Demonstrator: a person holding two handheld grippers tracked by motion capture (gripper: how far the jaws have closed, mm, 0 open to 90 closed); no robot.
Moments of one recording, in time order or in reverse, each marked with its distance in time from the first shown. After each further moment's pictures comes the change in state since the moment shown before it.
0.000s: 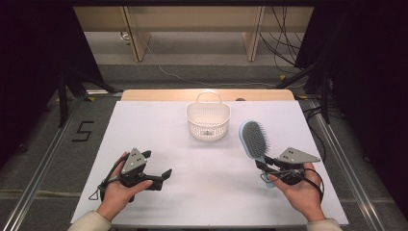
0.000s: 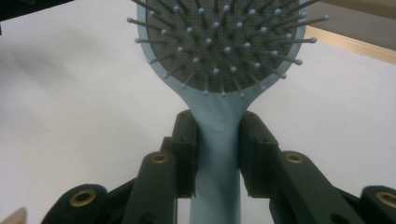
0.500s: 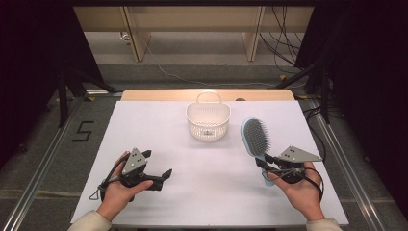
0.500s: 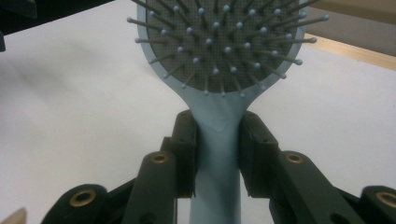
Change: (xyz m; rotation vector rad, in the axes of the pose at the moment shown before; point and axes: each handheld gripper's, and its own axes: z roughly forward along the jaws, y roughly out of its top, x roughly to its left) left arm -0.001 0.000 0.000 -0.002 0.006 0.020; right arm -0.002 0.002 0.000 -0.033 0.000 0.023
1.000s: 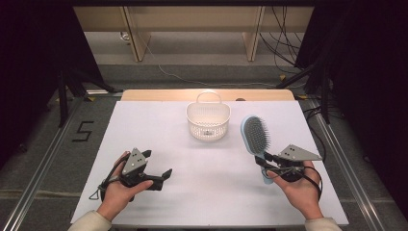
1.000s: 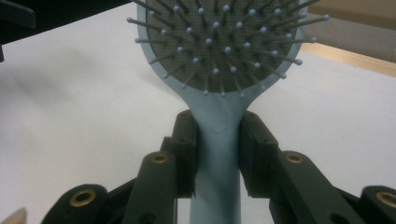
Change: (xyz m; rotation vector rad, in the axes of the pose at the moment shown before) left arm 0.000 0.000 0.000 -0.002 0.001 0.004; right arm 0.000 0.003 0.002 -0.023 -0.006 0.008
